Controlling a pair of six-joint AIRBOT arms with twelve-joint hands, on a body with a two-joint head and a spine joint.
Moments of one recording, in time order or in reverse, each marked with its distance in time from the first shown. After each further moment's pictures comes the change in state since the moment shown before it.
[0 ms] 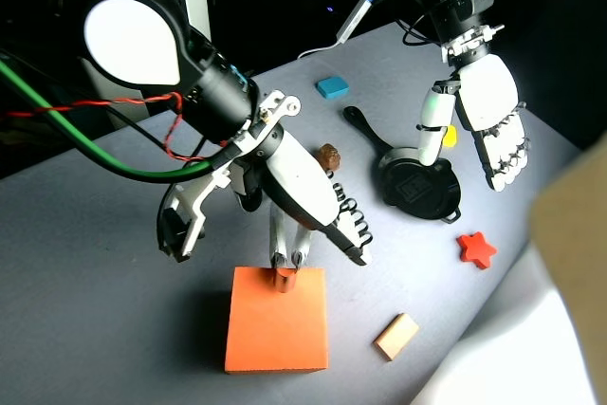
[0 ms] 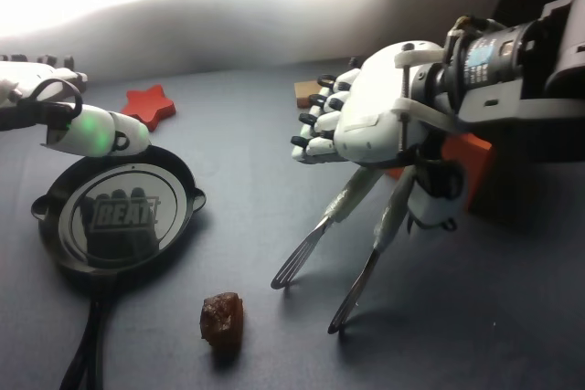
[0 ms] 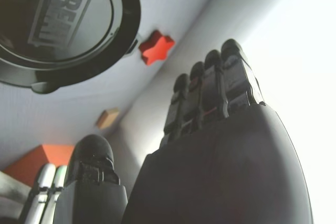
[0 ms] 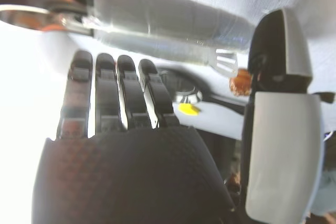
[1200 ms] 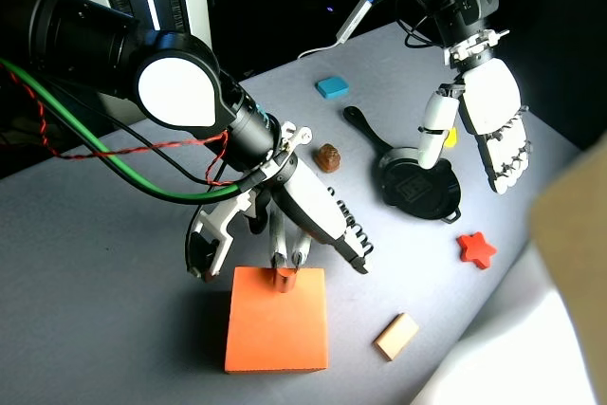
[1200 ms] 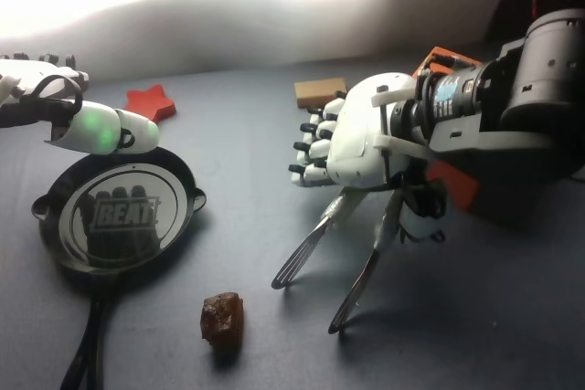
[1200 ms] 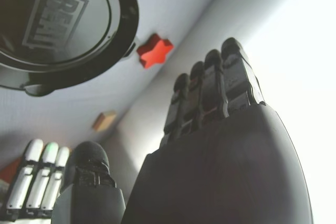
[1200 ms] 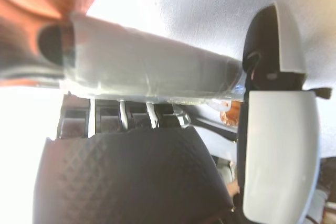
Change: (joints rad) left arm -0.010 -0.011 0.014 -0.026 0.004 0.018; right arm -0.082 -0.083 0.103 0.006 0.049 -0.088
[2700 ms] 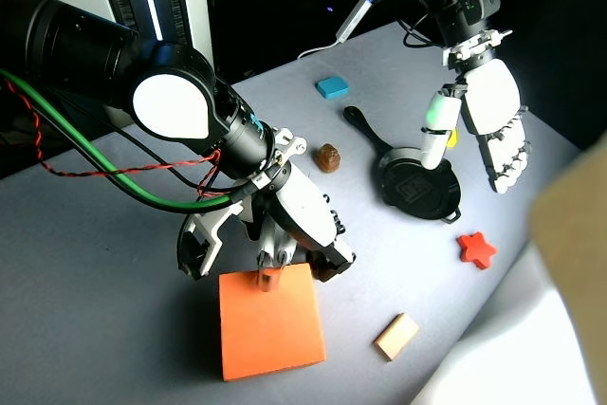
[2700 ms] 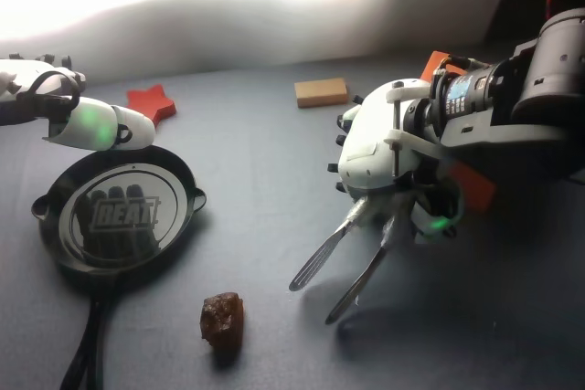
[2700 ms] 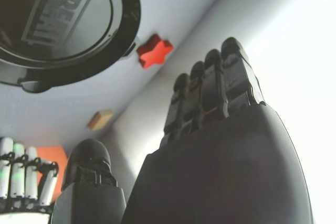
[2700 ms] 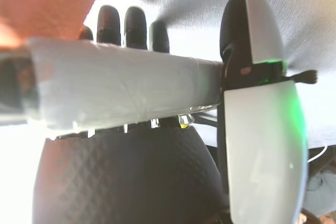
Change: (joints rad) left arm -0.006 -0.002 0.010 -0.033 -0.003 -0.011; right arm 0.000 0.015 0.010 0.056 -0.019 0.048
